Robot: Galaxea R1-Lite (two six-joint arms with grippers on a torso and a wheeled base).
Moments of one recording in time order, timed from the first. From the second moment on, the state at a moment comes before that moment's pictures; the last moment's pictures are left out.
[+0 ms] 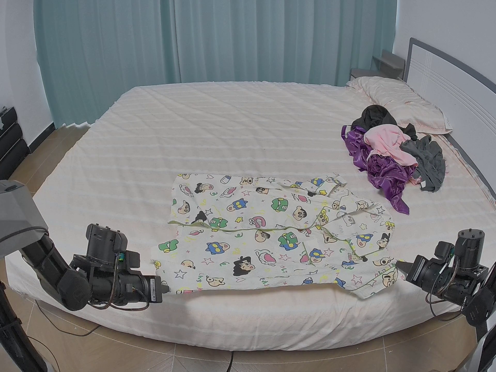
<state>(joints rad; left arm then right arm) -0.23 1.95 -0.46 -0.64 -0.26 -0.29 0.09 1.83 -0.04 -1.30 0.16 0.57</state>
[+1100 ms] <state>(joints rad) -0.21 1.90 -0.28 -0.64 -0.26 -0.22 0.32 1.82 -0.02 -0.96 0.00 0.62</state>
